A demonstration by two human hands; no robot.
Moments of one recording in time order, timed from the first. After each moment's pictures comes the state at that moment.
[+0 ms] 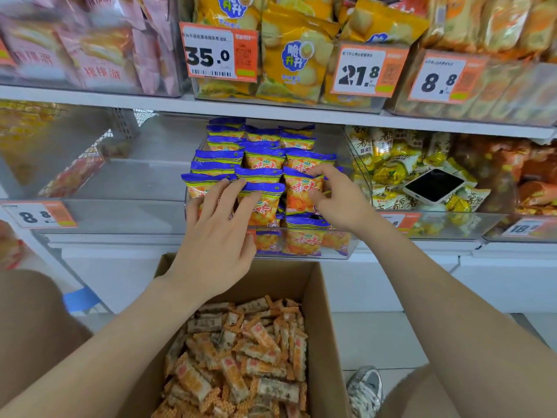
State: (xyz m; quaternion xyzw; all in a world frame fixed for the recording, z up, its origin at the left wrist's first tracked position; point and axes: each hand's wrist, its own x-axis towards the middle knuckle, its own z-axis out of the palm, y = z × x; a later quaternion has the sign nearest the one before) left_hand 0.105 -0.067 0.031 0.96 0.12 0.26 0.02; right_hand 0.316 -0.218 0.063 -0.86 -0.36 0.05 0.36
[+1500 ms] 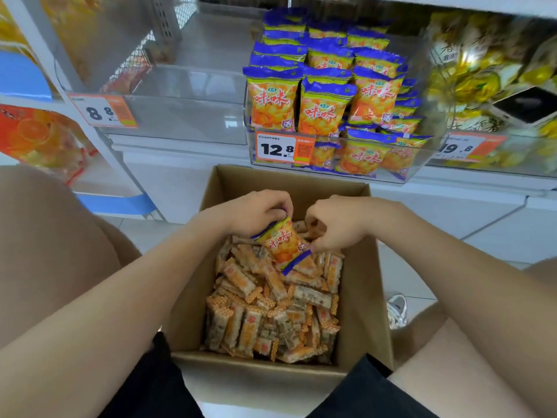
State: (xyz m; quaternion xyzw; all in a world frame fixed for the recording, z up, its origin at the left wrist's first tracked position) left_hand 0.058 -0.038 -0.050 0.92 0.07 -0.11 0.36; right_hand 0.185 -0.206 -0.002 -0.76 -0.55 0.30 -0.14
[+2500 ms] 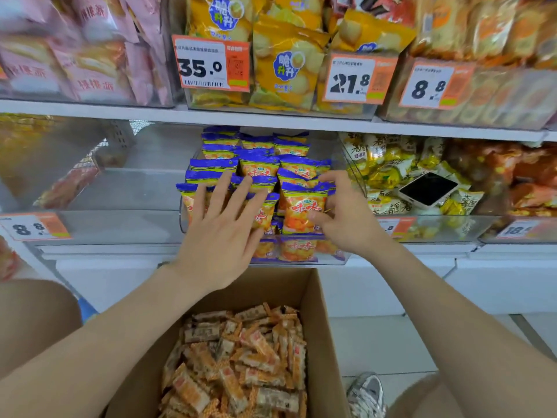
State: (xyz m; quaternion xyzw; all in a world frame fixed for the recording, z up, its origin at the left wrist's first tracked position) left_hand 0.129 -0.057 0.037 0.97 0.11 0.21 -0.08; right_hand 0.298 -0.242 0.062 -0.86 -0.35 0.04 0.37
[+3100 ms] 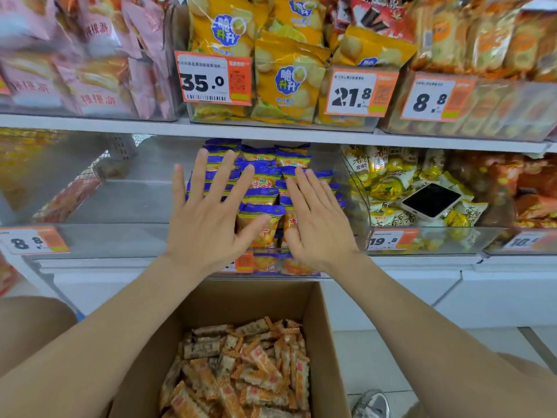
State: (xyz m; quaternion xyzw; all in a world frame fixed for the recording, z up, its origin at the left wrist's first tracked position) left_hand 0.145 -0.030 0.055 0.94 0.16 0.28 -0.13; right_hand 0.289 -0.202 0.044 -0.86 -0.47 -0.16 0.07
